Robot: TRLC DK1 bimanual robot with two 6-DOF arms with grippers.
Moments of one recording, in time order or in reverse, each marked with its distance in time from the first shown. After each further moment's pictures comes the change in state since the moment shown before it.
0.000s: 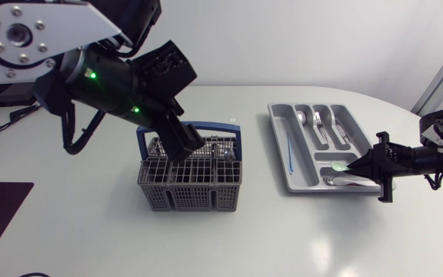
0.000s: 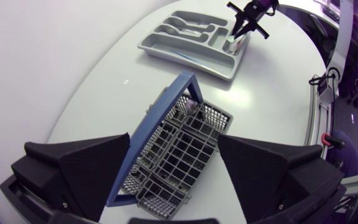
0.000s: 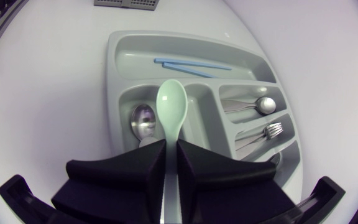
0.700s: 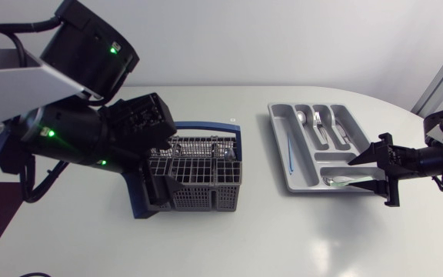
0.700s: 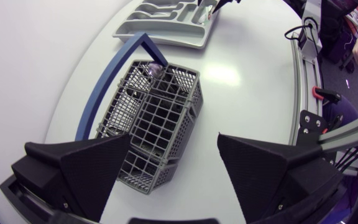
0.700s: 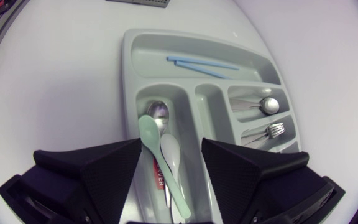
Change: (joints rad) left arm -0.053 -0.180 -0.225 -0.038 0.000 0.105; right arm -0.001 -0.084 -0.035 -0.062 0.042 -0.046
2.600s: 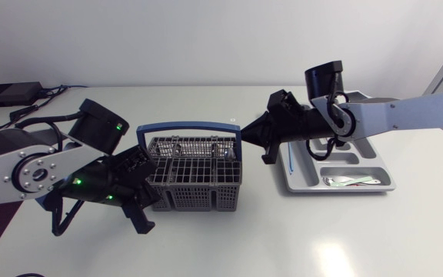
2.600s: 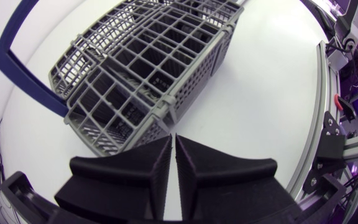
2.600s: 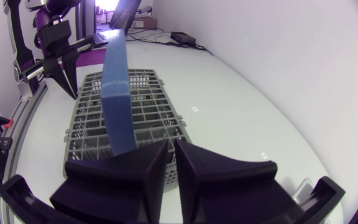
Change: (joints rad) left arm 0.225 0.057 -0.356 0.295 0.119 -0.109; right arm 0.740 -0.004 0.079 0.536 -0.105 1.183
